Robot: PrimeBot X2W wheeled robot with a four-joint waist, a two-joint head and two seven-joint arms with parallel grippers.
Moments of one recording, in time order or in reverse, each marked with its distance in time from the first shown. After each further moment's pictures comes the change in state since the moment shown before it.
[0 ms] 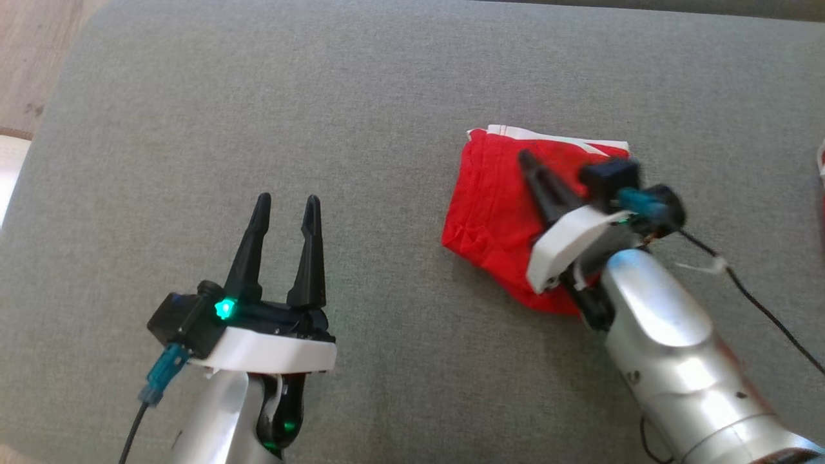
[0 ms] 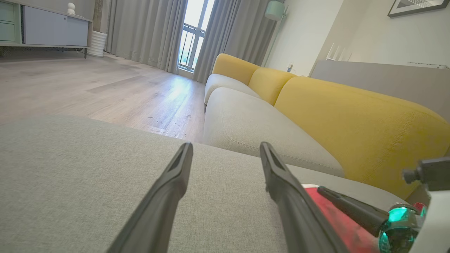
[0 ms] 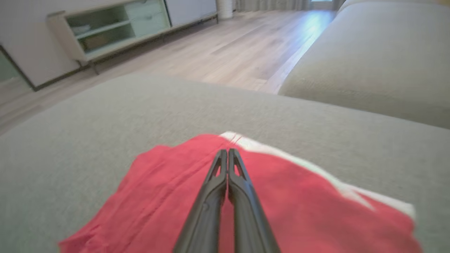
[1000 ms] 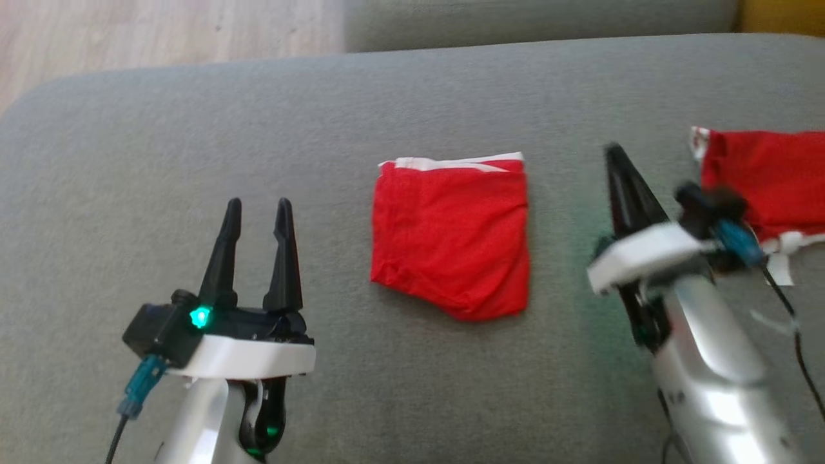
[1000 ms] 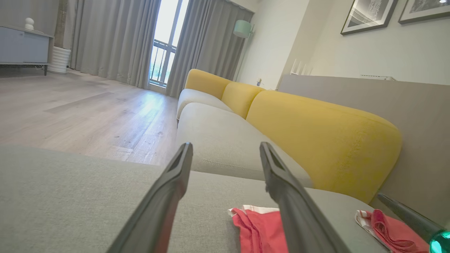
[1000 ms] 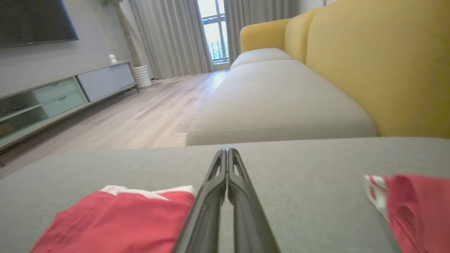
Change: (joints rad) left arm 0.027 0.000 0.068 -0.024 0.021 0.001 0.000; right arm 0.102 0.000 -0.247 -0.087 -0.007 0.000 -0.103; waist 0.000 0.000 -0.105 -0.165
